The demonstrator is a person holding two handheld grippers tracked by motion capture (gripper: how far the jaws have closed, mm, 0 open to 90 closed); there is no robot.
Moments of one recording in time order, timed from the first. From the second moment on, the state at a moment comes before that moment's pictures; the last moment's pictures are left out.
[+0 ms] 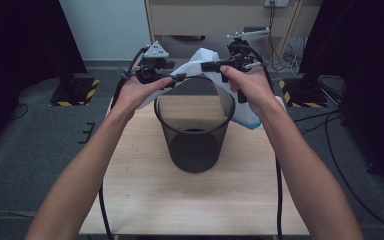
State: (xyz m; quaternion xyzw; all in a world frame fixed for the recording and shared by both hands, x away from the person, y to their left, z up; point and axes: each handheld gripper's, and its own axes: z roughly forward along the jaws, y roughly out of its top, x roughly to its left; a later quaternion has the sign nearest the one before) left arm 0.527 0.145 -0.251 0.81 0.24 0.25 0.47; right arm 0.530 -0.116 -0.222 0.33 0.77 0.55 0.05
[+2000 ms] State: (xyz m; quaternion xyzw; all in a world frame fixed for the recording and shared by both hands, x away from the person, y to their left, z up) left arm 0.486 0.170 -0.245 0.82 0.22 0.22 0.48; right arm 0.514 -0.189 -0.233 0.32 0.73 0.59 0.11
